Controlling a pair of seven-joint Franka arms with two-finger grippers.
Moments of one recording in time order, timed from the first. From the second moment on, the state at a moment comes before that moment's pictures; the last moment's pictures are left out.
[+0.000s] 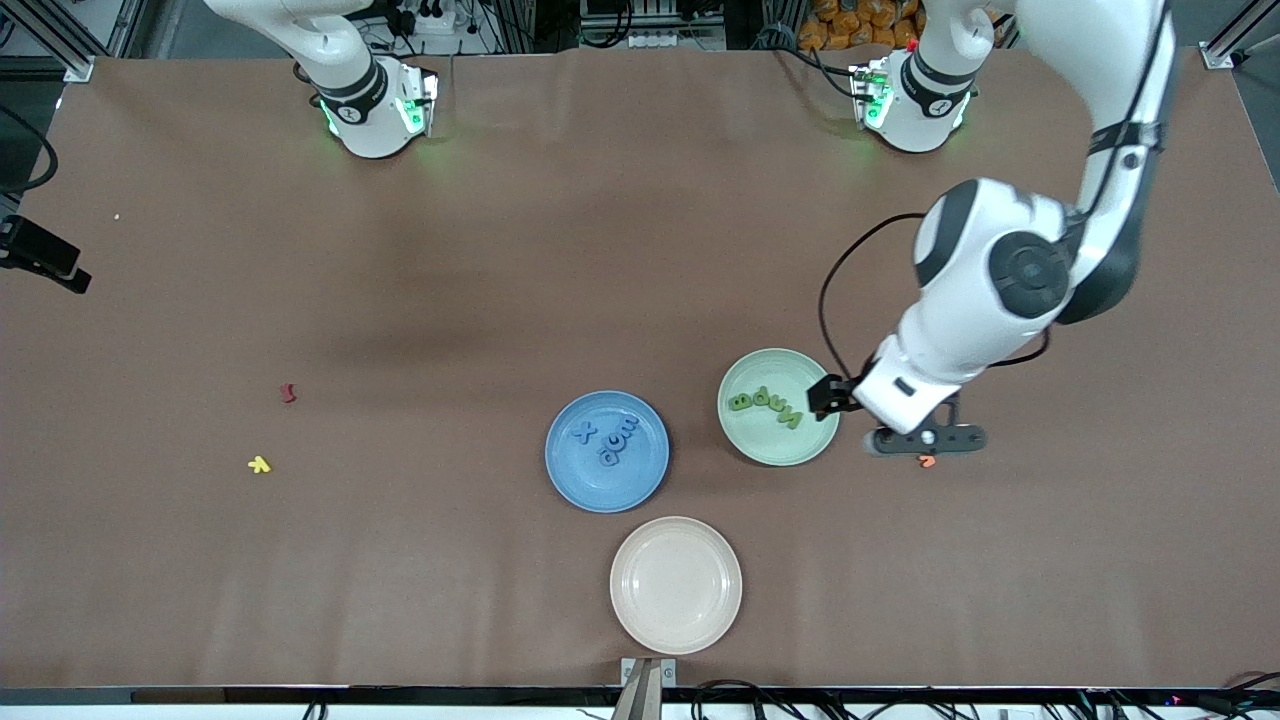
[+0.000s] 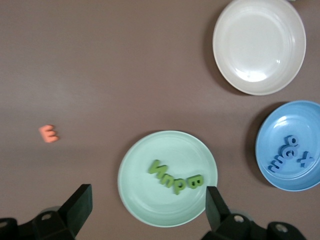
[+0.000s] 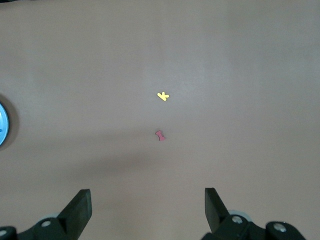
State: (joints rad) left arm -0.27 0.39 -0.11 -1.59 -0.06 2.10 -0.38; right arm 0.09 0.04 -0.20 -1.47 -0.03 1.56 -0.01
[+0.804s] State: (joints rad) left arm -0.12 0.14 -0.03 -1.58 -0.06 1.84 -0.14; right arm 0.04 0.04 -0.16 -1.47 -0.03 1.57 -0.01
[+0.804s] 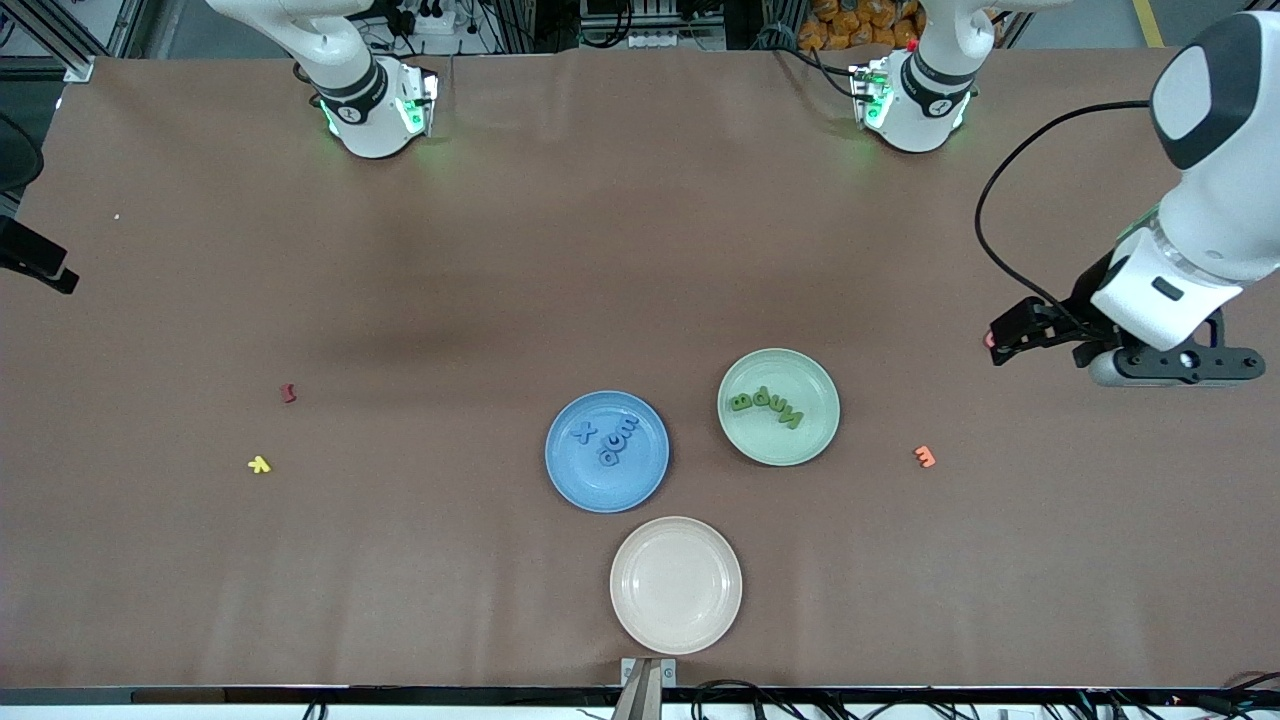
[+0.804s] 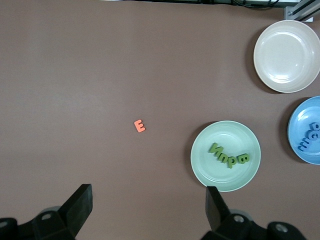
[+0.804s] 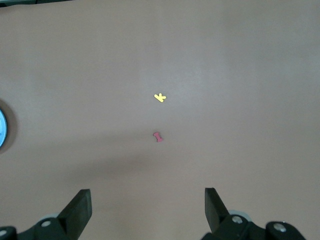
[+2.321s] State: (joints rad) left arm -0.04 0.06 -0.04 -1.46 -0.06 1.68 0.04; right arm 0.00 0.04 -0.11 -1.47 -0.03 1.58 0.00
